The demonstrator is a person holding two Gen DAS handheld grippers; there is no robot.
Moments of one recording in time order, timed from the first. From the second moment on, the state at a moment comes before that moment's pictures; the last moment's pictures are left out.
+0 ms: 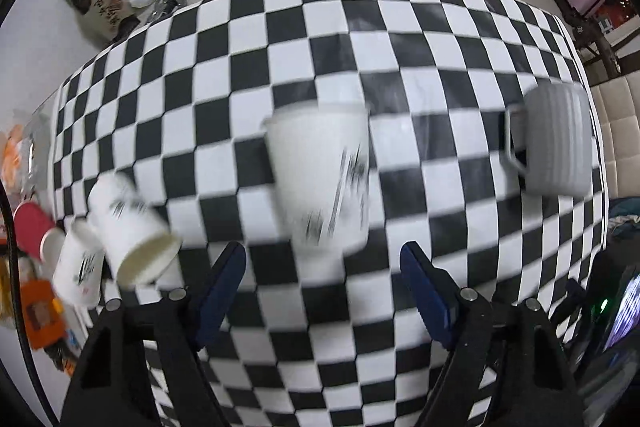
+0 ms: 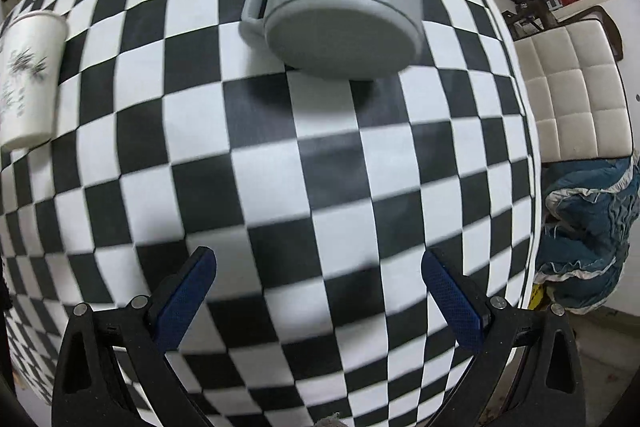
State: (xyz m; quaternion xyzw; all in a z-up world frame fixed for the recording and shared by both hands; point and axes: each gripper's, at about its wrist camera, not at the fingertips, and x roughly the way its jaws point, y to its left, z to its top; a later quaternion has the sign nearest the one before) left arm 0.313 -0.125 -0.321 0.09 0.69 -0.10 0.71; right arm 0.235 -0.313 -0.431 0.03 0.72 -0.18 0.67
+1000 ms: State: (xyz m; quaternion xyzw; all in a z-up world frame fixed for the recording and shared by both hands) left arm 0.260 -0.098 -0.287 0.08 0.66 -0.10 0.74; right arm 0.230 -0.300 -0.409 0.03 0.71 -0.16 0.68
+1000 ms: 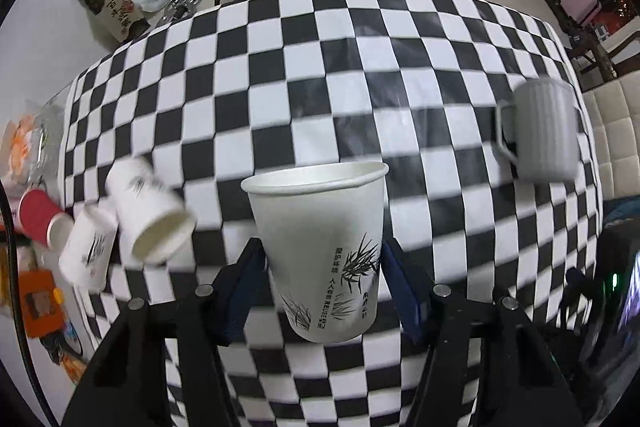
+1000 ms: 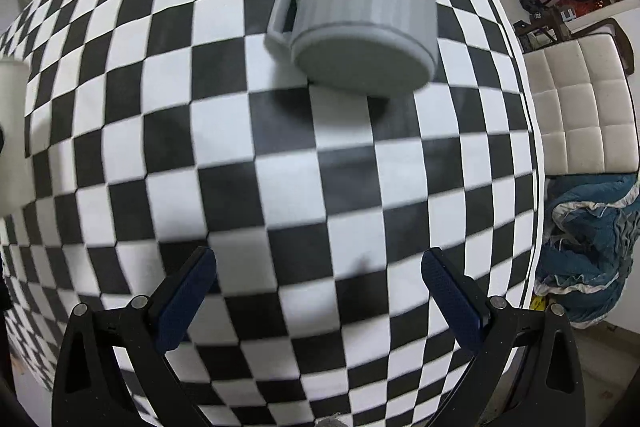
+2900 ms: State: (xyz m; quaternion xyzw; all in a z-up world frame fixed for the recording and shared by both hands) left arm 0.050 -0.022 -0.285 0.08 0.60 -0.04 0.79; right arm 0.028 -0.310 -0.346 0.14 0.70 -0.14 0.68
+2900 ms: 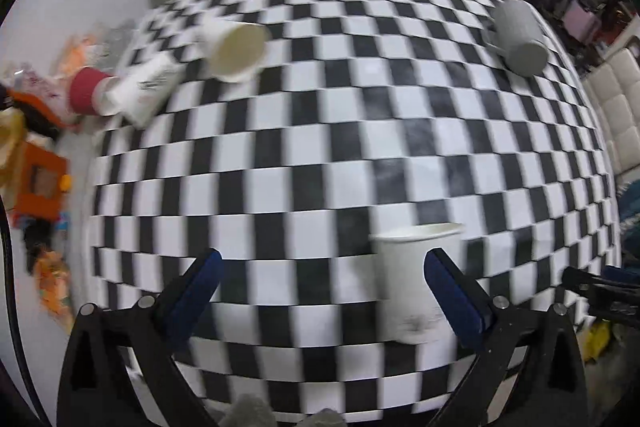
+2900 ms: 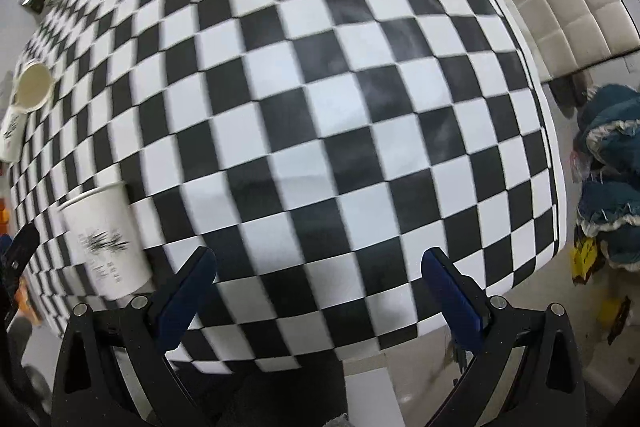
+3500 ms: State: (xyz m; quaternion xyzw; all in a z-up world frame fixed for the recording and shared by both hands) left arm 0.029 0.093 -0.377 0.04 0.67 0.06 0.74; right arm 0.105 -0.153 -0.358 0.08 0.74 0.01 0.66
